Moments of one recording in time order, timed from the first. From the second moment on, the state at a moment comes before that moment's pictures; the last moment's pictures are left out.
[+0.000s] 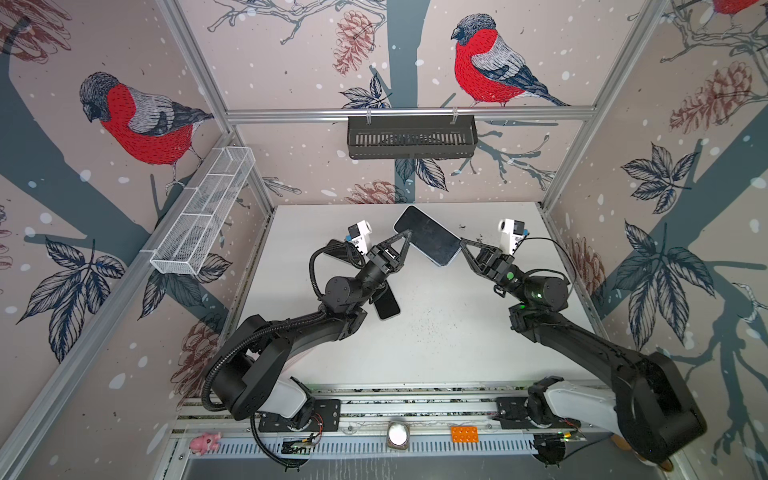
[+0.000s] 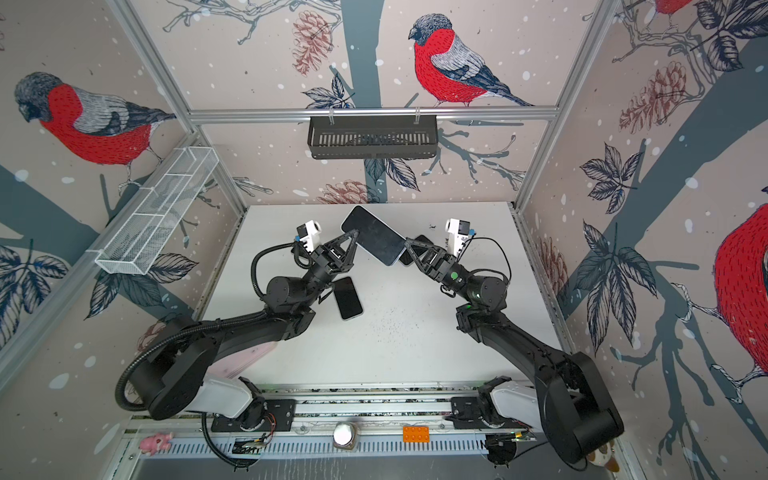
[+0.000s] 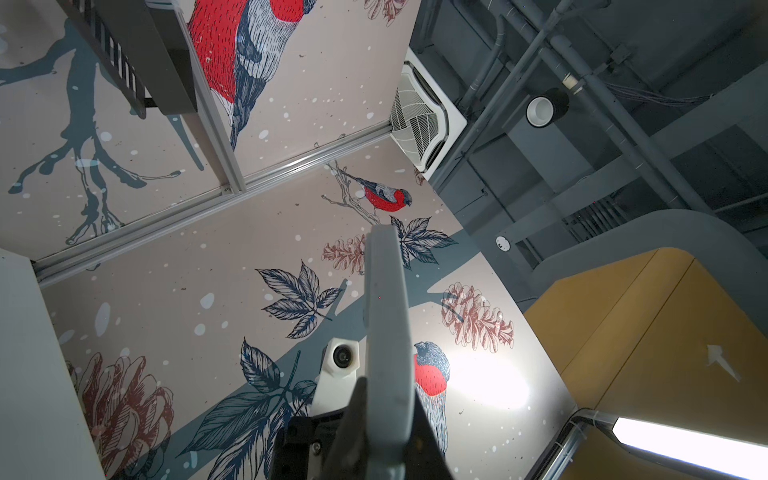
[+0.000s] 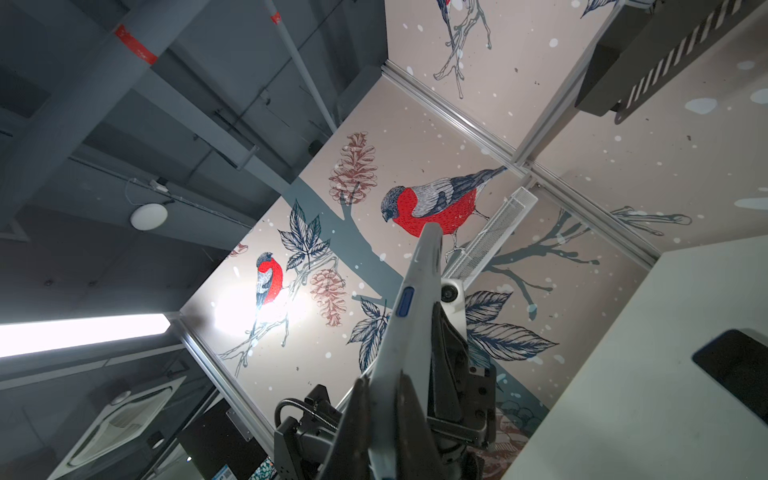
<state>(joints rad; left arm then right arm) -0.68 1.46 0.68 1.44 0.21 -1.42 0.41 1.24 0.56 1.38 -0.68 1.45</state>
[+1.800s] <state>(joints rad) -0.60 1.58 1.02 1.45 0.21 -1.52 0.36 1.66 0.88 1.52 -0.52 2.03</state>
